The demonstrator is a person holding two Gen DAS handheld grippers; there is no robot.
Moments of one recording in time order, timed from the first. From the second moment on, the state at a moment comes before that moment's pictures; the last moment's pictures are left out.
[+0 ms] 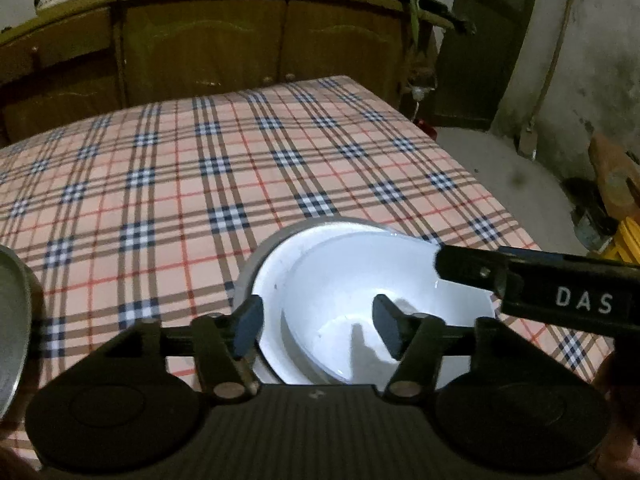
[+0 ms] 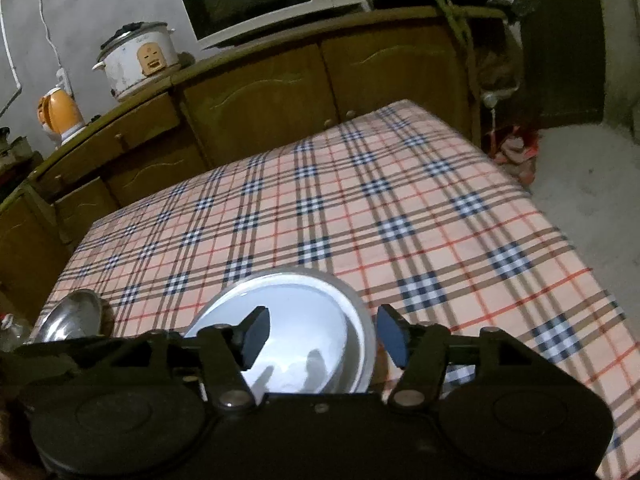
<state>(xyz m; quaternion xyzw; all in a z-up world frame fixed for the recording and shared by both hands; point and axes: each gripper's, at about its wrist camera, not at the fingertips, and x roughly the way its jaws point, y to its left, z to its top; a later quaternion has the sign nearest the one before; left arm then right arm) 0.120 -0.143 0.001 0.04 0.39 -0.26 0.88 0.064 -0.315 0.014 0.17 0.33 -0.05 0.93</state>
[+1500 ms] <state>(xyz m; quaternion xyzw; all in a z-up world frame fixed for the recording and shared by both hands) 0.077 -0.091 0.014 0.01 0.37 -0.21 0.91 0.019 -0.281 -0.004 0.10 0.35 -0.02 0.93</state>
